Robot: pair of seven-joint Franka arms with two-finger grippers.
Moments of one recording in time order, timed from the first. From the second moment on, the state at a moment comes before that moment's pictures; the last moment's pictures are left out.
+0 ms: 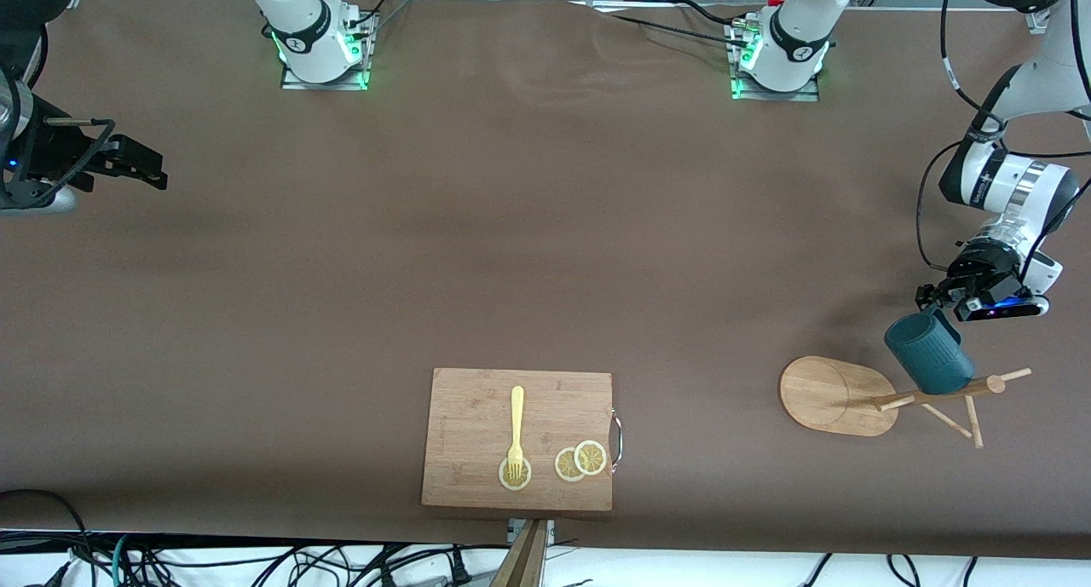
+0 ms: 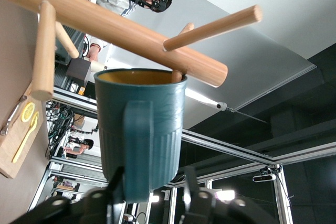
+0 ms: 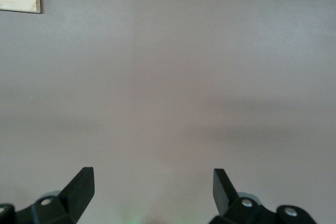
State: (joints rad) left arm 0.43 0.69 0.18 -1.96 -1.88 1.27 0.67; right arm -0.06 0.03 0.06 -1.63 -0.02 1.56 -0.05
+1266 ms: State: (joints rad) left arm 0.25 0.33 0.07 -1.45 -0.27 1.27 0.53; right arm -0.06 0.03 0.07 -1.63 -0.02 1.56 -0.05
